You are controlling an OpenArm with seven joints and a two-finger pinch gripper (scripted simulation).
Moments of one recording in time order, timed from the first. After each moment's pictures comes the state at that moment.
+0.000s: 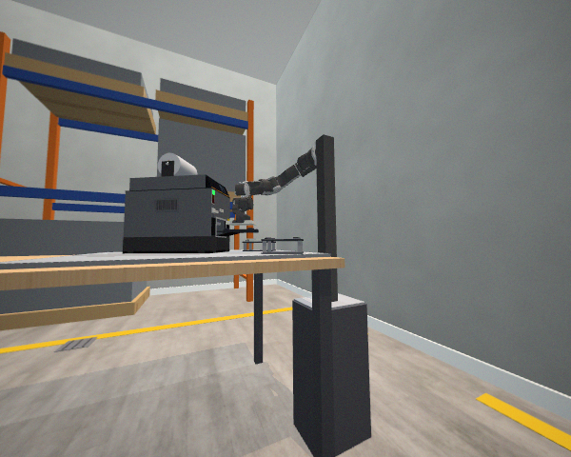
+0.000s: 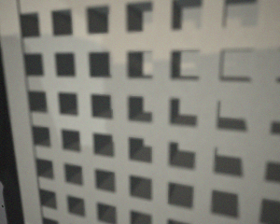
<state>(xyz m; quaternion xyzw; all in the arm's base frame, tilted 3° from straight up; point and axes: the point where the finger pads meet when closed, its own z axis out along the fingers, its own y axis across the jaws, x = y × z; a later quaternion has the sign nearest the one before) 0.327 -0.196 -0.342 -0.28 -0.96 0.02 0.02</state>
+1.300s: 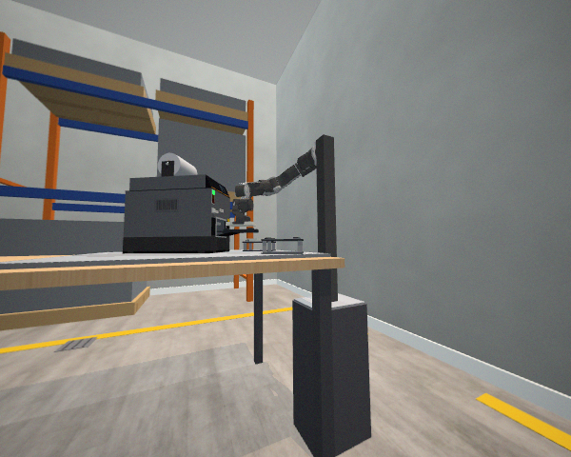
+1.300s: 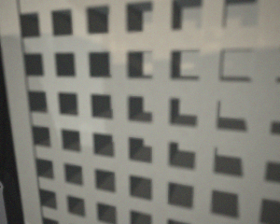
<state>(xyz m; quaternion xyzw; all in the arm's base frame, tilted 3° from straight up) 0.327 -0.196 -0.348 -0.28 -0.96 0.02 0.02</state>
